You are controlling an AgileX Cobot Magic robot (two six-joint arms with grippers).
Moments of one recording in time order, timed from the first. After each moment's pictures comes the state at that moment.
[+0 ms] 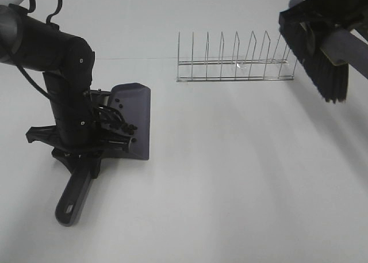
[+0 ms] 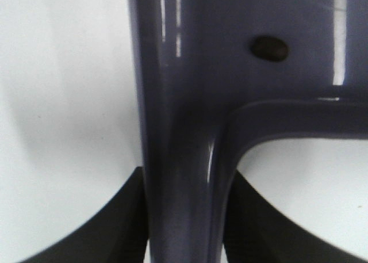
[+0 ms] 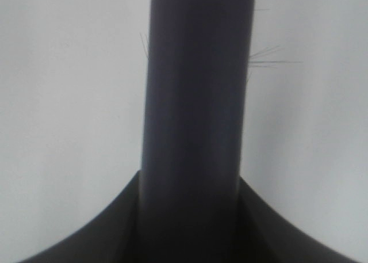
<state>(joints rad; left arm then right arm) -0.48 2.14 -1.30 -0.03 0.95 -0.38 0.17 1.99 -1.75 -0.25 1.23 0.07</state>
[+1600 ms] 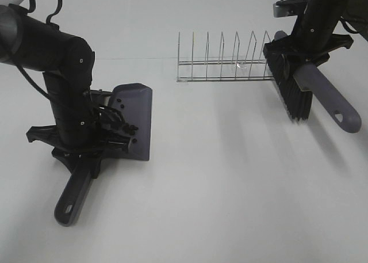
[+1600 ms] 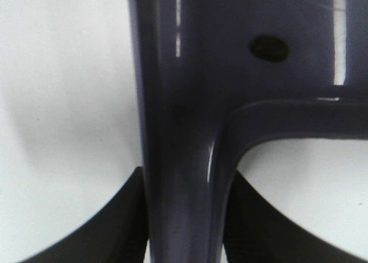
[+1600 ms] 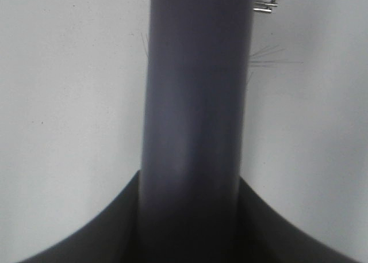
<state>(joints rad) -0.48 2.14 -1.30 -0.03 0.95 -0.36 0.08 2.27 -1.86 -0.11 1.03 0.02</state>
